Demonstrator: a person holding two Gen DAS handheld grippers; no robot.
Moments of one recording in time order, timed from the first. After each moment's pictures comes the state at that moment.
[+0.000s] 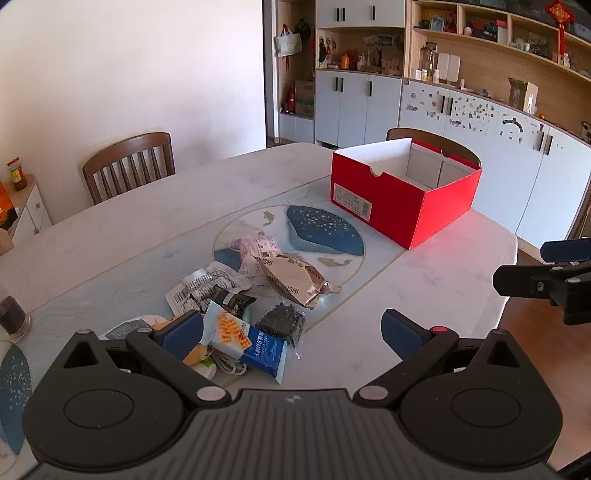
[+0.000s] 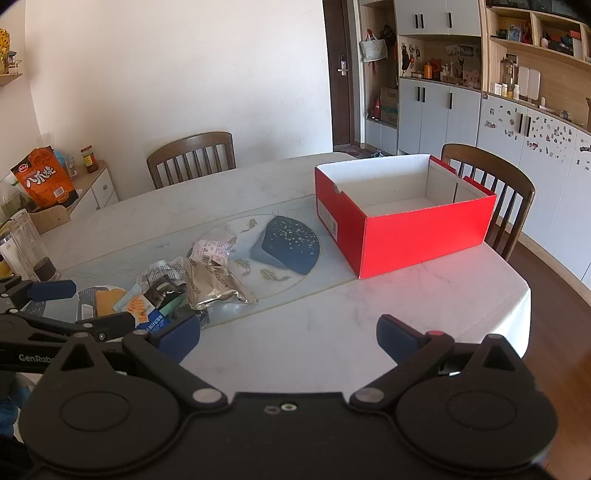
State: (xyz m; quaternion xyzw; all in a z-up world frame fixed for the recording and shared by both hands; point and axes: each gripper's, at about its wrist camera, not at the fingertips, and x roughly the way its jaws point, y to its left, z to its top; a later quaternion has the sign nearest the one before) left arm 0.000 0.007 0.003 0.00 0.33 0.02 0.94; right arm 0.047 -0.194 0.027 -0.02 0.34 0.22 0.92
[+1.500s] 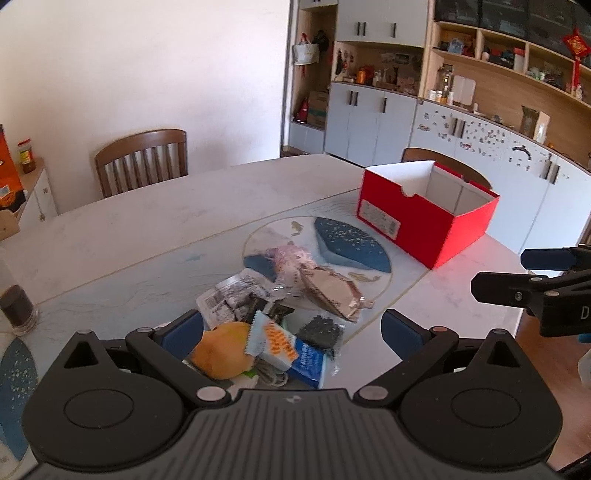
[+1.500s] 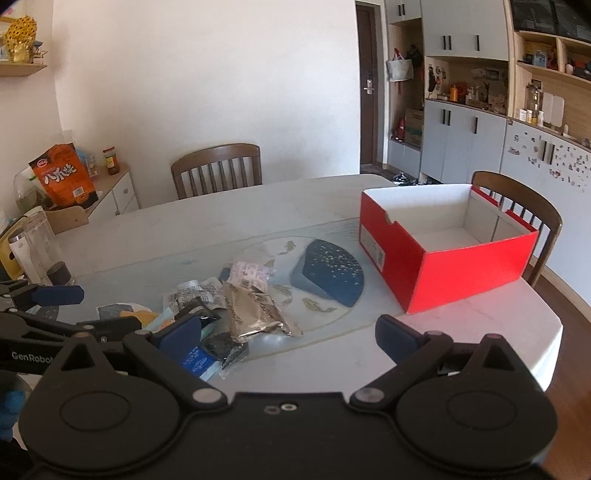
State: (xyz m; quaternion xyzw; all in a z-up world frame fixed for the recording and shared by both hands) left arm -0.001 0.065 0.003 -0.04 0.31 0.03 0.95; right arm 0.057 -0.129 0.025 -0.04 0.30 0.26 0.92
